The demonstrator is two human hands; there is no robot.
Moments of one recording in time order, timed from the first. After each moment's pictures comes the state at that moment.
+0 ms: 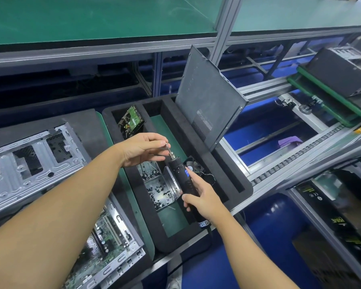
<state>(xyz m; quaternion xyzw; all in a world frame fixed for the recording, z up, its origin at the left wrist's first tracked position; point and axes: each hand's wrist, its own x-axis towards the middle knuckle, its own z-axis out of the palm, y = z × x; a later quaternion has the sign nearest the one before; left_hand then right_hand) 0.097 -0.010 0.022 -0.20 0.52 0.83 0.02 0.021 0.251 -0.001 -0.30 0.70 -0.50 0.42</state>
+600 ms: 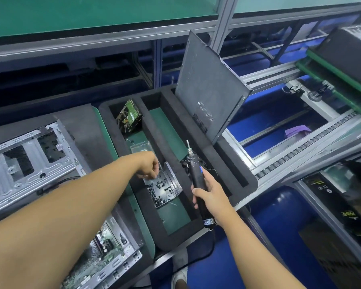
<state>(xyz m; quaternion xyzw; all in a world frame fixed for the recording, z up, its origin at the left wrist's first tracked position) 0.077 0.005 -0.030 -0.26 0.83 0.39 0.29 -0.004 0.267 -0.045 -0.15 0.71 -0.54 0.43</state>
